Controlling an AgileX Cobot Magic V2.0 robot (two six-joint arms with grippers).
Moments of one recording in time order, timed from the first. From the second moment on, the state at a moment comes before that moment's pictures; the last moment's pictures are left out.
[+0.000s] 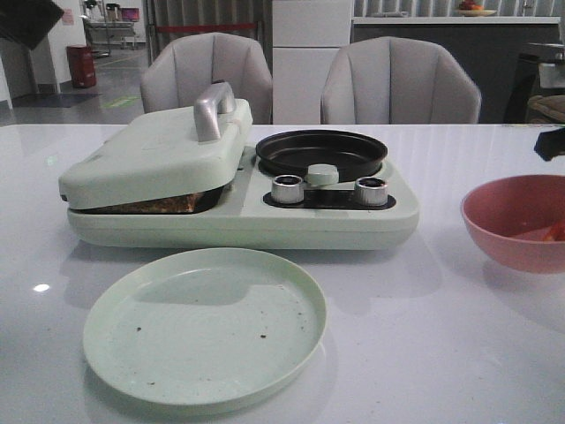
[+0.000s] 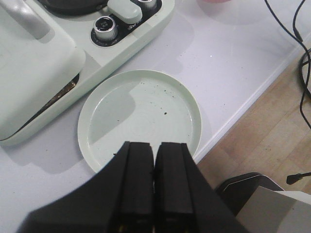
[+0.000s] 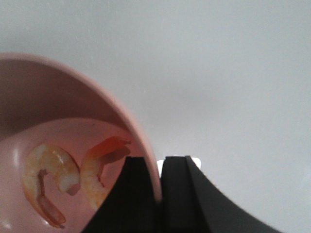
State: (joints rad) left arm -0.81 0.97 -0.93 0.01 0.79 0.03; right arm -0.09 1.77 -1.24 -0.05 0.72 -0.07
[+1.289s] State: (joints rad) left arm -0.81 0.97 -0.93 0.01 0.79 0.02; right arm 0.62 2.01 -1.73 -1.70 0.93 0.75
